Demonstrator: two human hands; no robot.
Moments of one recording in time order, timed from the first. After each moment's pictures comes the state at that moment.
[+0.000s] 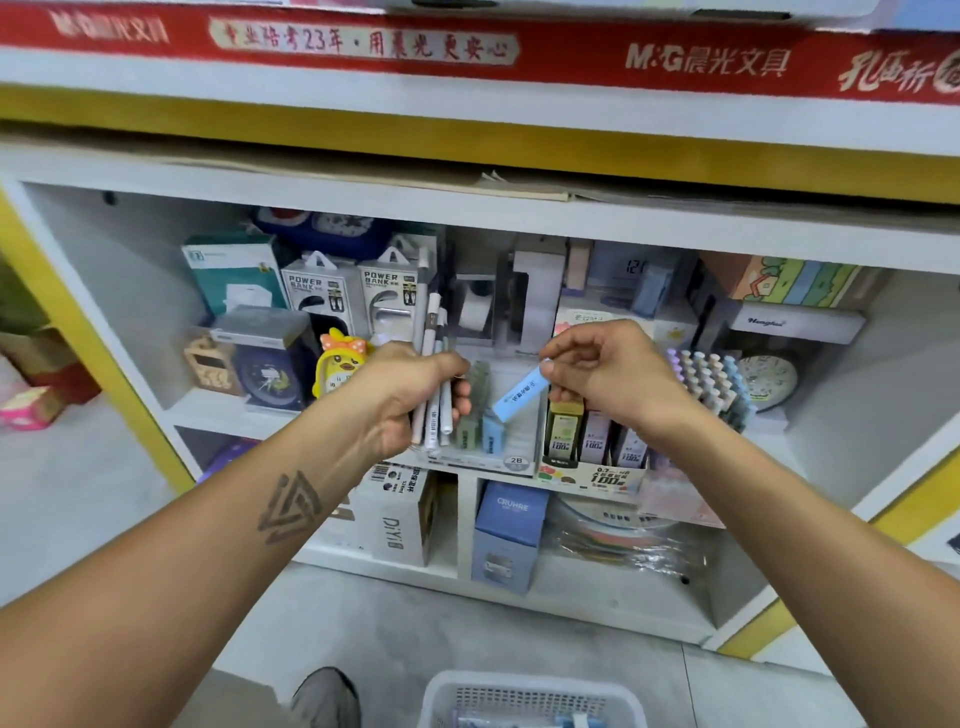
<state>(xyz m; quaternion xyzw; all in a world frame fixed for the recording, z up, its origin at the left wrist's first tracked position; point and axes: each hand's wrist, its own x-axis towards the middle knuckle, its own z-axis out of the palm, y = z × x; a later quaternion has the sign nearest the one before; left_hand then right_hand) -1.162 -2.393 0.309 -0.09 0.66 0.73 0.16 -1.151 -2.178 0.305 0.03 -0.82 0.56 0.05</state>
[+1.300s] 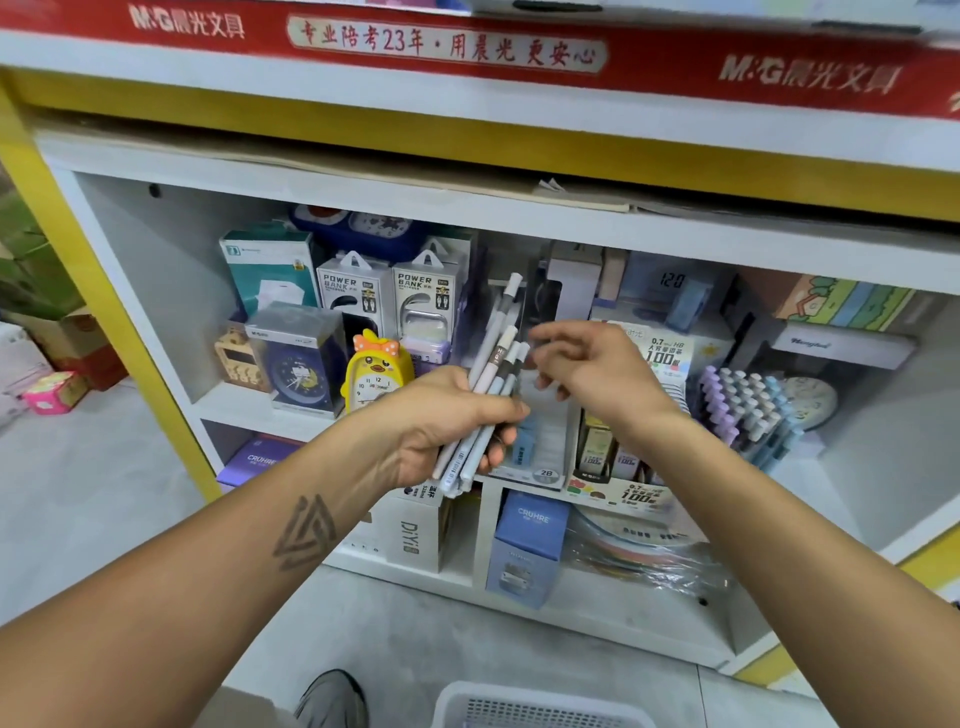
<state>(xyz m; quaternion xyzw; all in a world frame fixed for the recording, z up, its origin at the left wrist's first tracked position) -1.148 -2.401 0.304 0.04 0.68 0.68 0.27 -1.167 -2.216 0.306 0.05 -0.85 0.52 0.06</state>
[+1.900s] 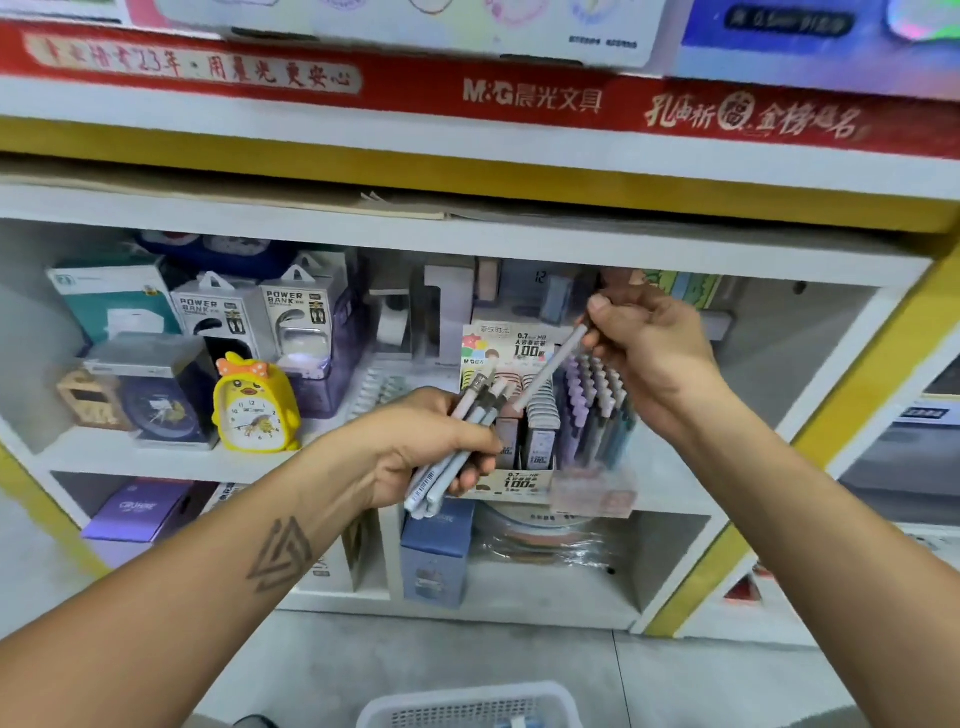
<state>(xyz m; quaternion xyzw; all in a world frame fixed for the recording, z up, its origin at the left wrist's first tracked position) -1.130 -2.316 0.306 0.08 0.69 0.64 0.34 -1.115 -2.094 0.344 -0.05 -0.63 0.75 0.21</state>
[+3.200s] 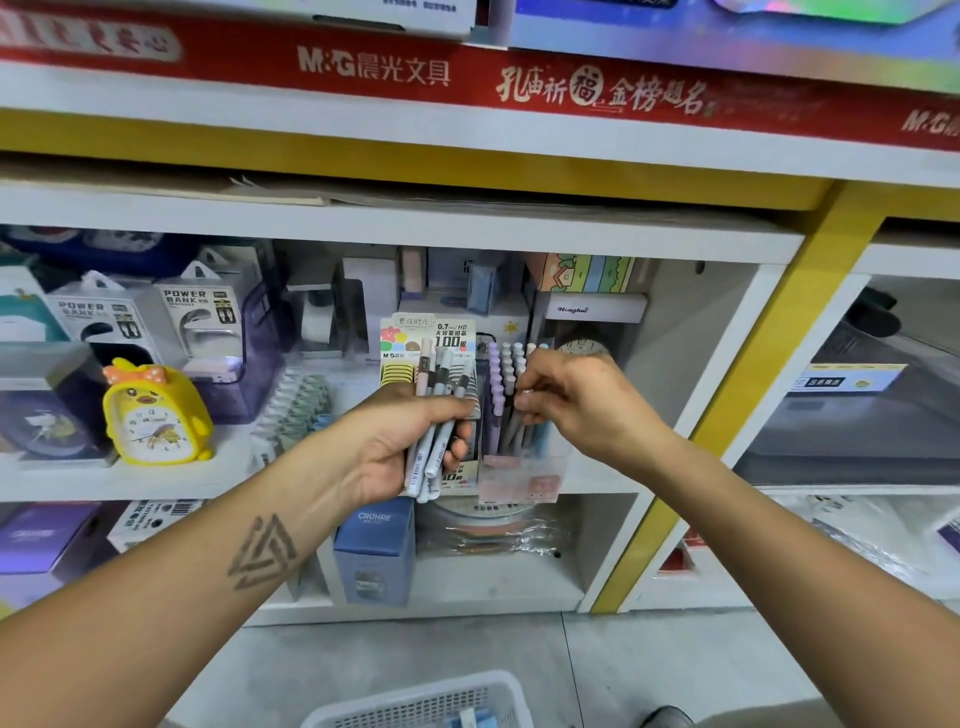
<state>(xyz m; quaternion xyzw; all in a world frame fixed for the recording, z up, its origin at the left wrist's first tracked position) -1.121 -2.251 0.301 0.00 0.61 0.71 0.35 -1.073 -2.045 0.306 0.08 -0.93 0.33 0.13</state>
